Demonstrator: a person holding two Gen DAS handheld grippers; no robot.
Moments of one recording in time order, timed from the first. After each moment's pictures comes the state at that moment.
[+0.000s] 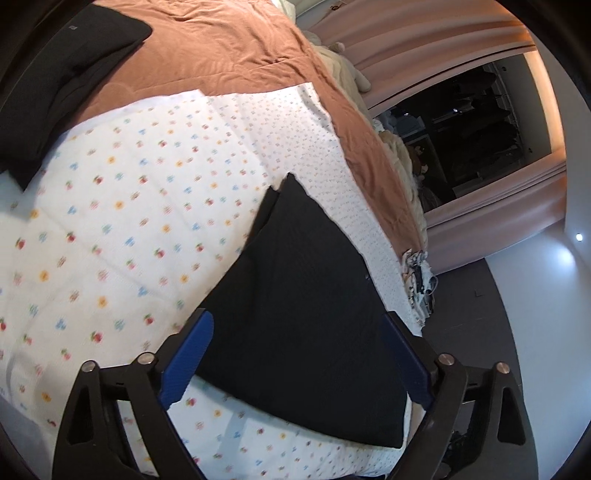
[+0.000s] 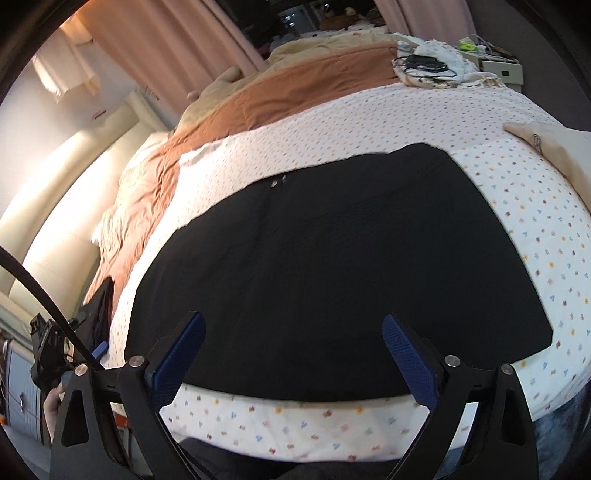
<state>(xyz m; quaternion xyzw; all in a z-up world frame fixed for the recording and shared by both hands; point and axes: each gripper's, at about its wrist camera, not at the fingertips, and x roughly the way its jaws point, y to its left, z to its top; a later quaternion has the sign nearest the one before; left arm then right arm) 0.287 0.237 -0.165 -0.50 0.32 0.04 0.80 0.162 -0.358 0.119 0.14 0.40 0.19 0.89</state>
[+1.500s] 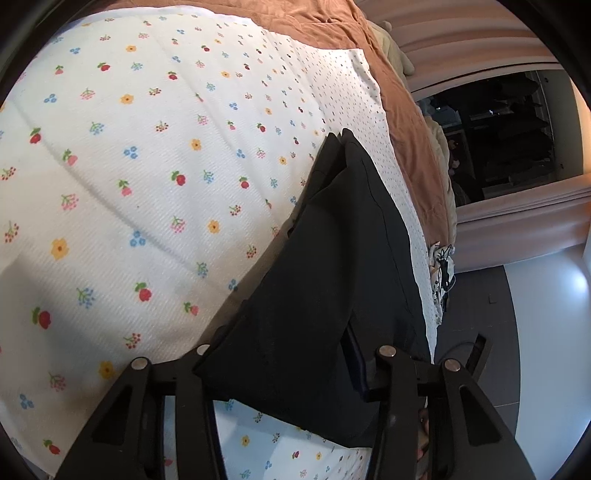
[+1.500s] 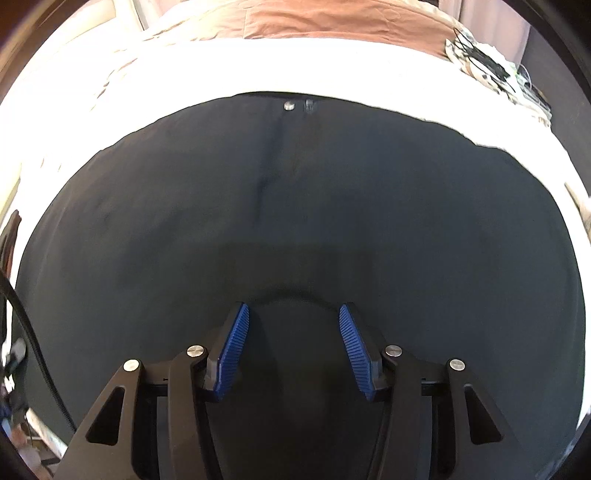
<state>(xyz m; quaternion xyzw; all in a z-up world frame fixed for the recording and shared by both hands) 0.328 0.224 -0.242 -0.54 0.37 0.05 0.75 0.360 -0.184 0.055 -0.12 0.46 0.07 0.88</state>
